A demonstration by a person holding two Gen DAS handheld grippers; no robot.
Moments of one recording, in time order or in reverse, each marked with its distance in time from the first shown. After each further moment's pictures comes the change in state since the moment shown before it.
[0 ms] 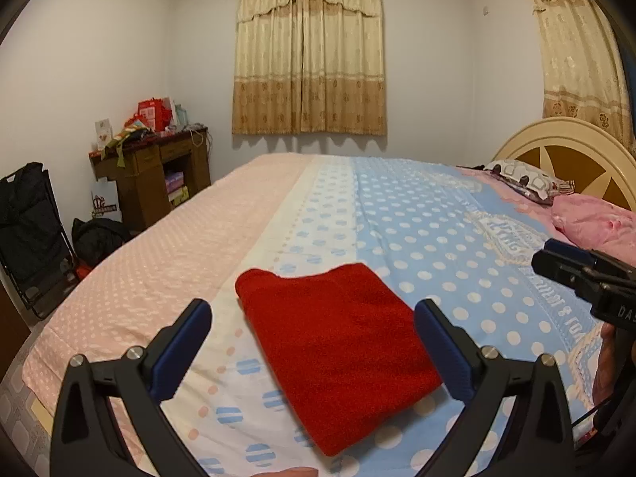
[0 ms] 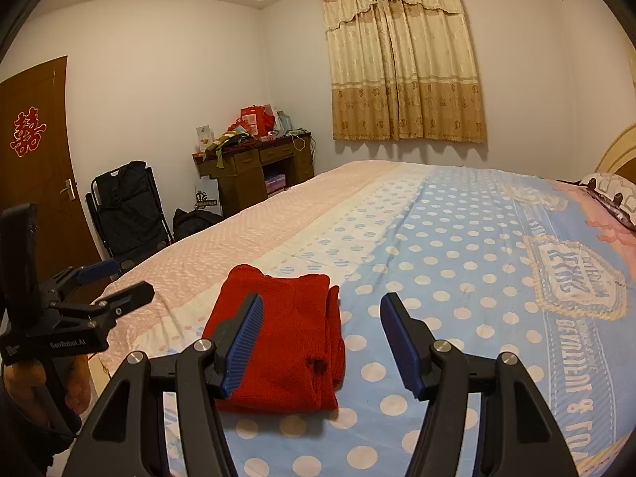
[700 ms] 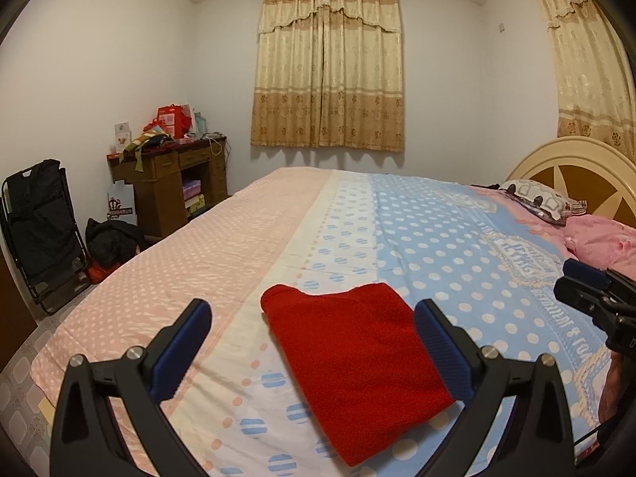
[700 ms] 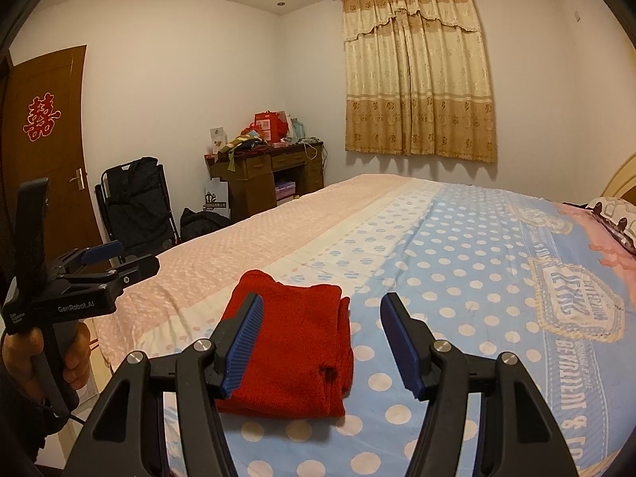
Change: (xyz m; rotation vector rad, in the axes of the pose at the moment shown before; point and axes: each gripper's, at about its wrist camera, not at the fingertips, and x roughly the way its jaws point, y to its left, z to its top) left arm -0.003 0.026 0.008 -0.035 -0.048 0.044; right arm -0.008 0.013 0.002 -0.059 -0.030 0.019
